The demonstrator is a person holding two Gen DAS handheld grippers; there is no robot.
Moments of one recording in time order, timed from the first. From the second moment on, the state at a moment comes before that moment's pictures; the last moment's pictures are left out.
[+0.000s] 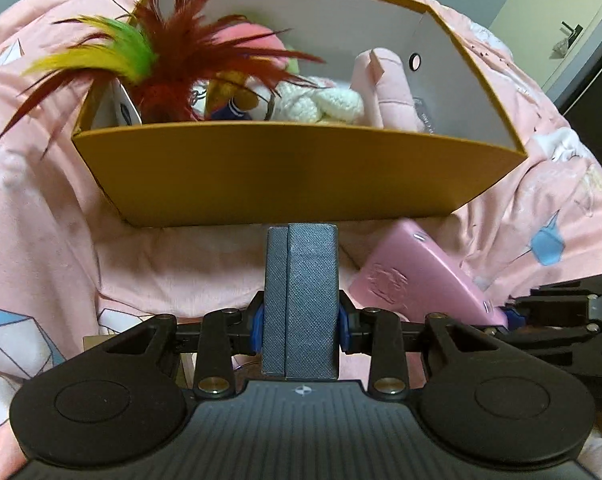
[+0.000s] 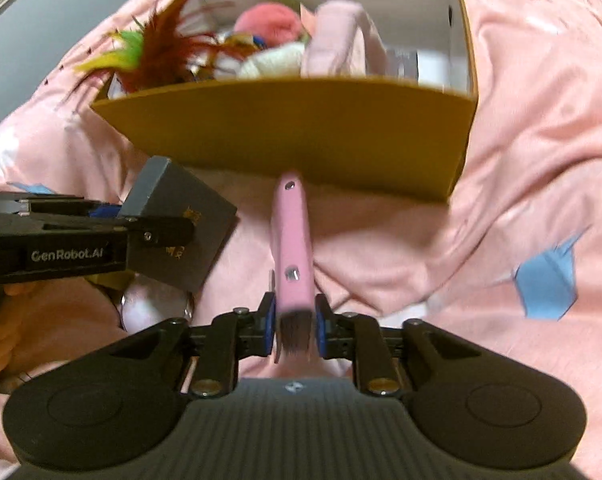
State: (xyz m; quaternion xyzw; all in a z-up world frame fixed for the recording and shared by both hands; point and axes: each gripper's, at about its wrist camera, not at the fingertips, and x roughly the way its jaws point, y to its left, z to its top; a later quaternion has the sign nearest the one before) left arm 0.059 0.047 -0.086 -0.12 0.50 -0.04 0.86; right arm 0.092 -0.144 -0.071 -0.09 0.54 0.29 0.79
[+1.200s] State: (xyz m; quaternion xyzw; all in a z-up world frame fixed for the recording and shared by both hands) left arm 0.042 0.050 -0.012 -0.14 0.42 -0.10 0.89; right arm 0.083 -0.176 0.038 -0.06 0.42 0.31 0.85
